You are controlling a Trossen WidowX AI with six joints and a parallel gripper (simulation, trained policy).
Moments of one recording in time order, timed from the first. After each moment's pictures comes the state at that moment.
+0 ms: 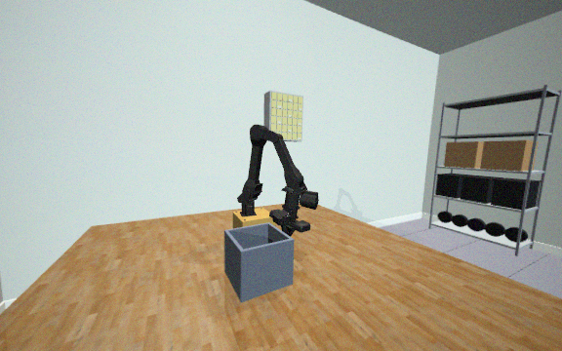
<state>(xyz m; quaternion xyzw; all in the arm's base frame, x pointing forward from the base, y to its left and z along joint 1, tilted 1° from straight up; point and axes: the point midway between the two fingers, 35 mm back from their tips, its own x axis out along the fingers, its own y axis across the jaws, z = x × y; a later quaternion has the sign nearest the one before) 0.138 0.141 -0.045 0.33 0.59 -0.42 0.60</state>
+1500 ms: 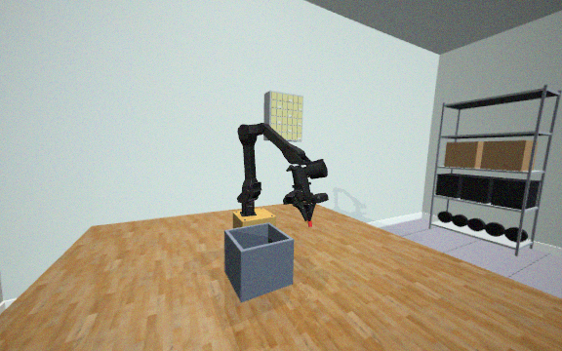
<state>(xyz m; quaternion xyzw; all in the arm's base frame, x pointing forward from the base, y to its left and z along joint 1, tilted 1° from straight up) 0.215 0.191 0.060 0.46 0.56 -0.30 0.62</state>
